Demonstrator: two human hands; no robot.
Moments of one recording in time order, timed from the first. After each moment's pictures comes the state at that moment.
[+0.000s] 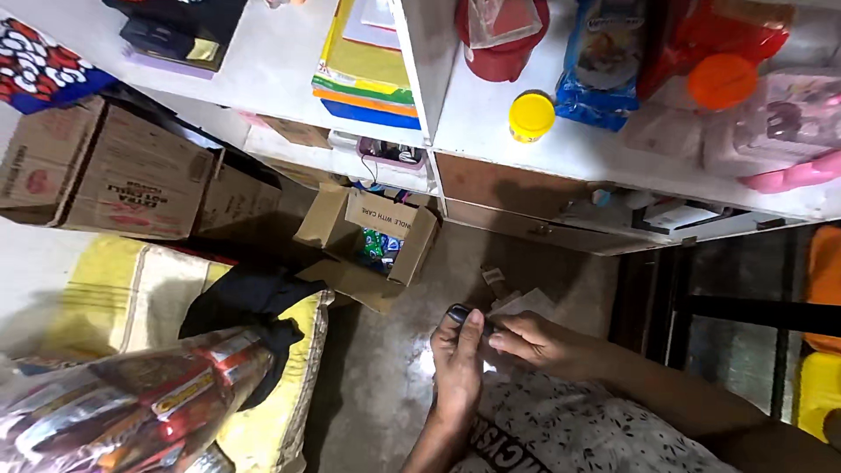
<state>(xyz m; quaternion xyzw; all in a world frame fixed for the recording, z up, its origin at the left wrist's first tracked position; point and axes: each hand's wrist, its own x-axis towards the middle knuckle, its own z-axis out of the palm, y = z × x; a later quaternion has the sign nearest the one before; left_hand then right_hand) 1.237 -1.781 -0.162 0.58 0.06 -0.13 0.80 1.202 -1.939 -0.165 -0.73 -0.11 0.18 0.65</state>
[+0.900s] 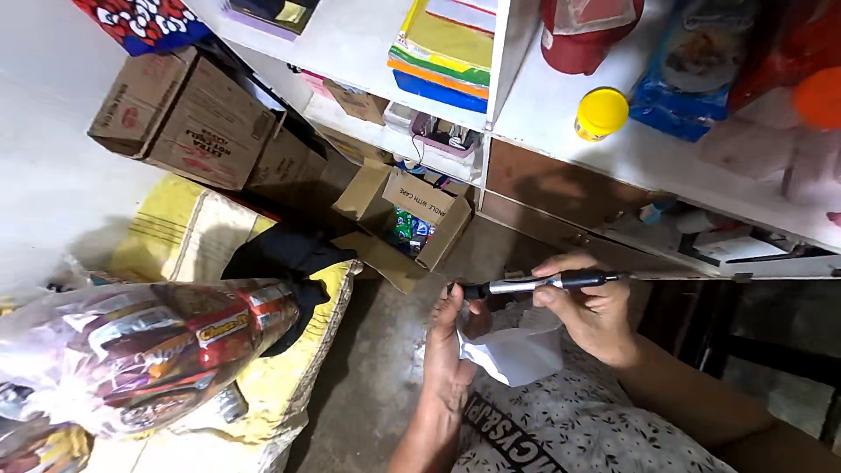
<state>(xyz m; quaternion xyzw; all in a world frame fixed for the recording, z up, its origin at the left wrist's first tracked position) 1.254 -1.729 -0.168 0.27 0.16 -0.23 0.92 1.235 -1.906 -0.173 -0.68 -0.09 -0.22 0.70</state>
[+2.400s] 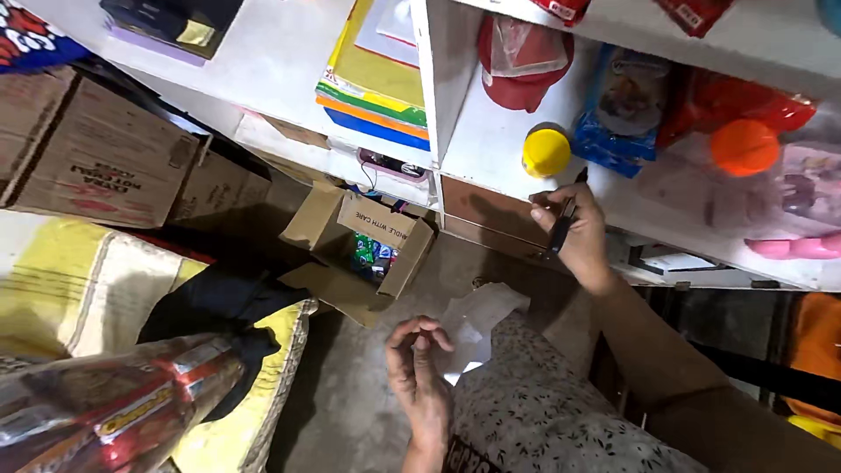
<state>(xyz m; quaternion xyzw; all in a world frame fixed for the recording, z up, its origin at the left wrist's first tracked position) 1.291 -1.786 -0.196 0.60 -0.07 0.04 0.79 1.347 -2.050 -0.224 -0.79 0.09 -0.22 0.57</state>
